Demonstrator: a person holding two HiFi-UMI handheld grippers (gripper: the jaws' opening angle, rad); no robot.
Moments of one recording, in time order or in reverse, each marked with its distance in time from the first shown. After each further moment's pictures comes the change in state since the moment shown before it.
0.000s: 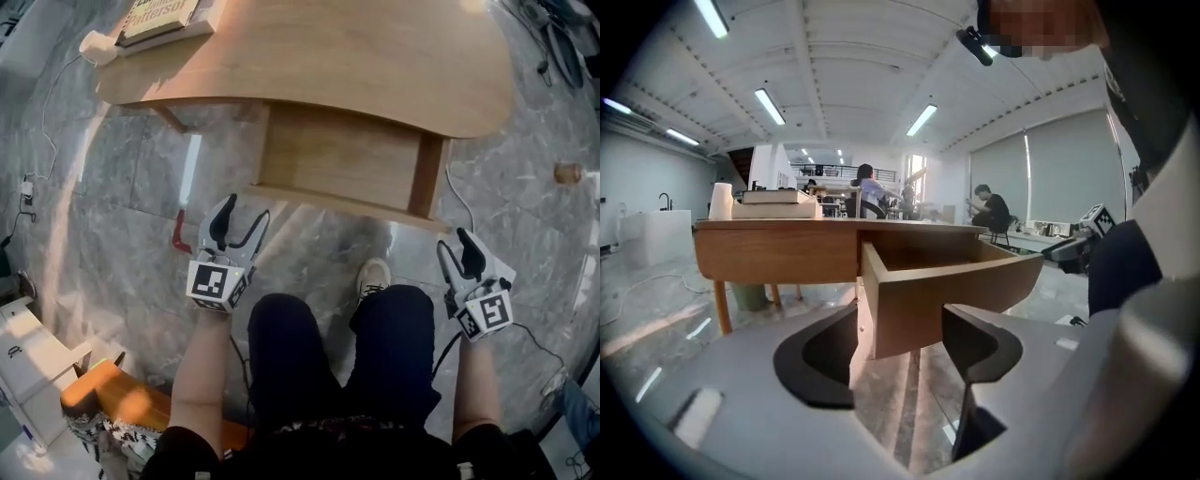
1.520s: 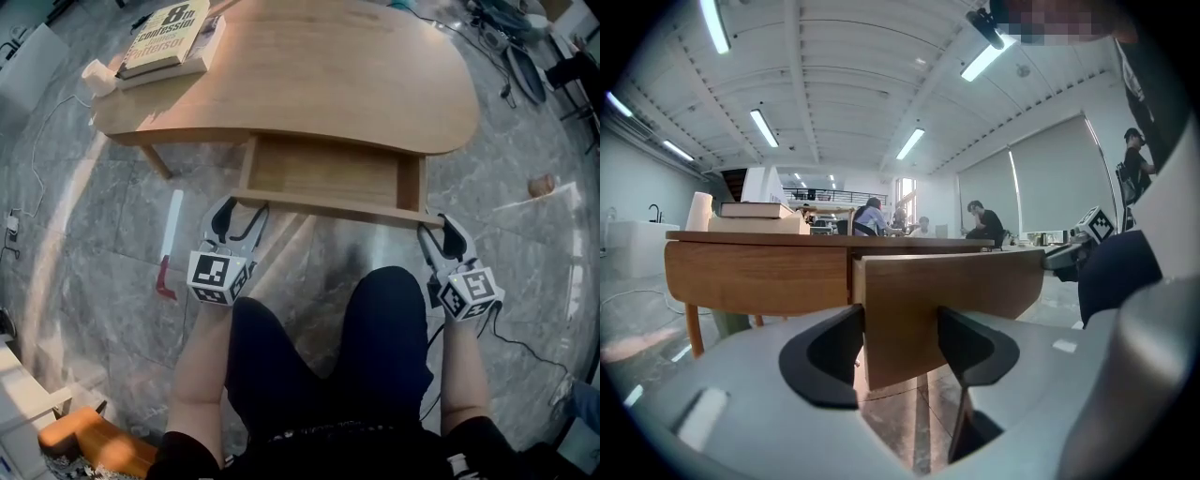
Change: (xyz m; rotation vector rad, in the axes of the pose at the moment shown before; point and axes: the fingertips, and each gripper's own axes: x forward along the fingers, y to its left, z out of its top) left arm 0.057 0.004 0.021 0.059 -0.164 -0.044; right arm 0.045 -0.025 0.014 -0.038 -0.097 -0.124
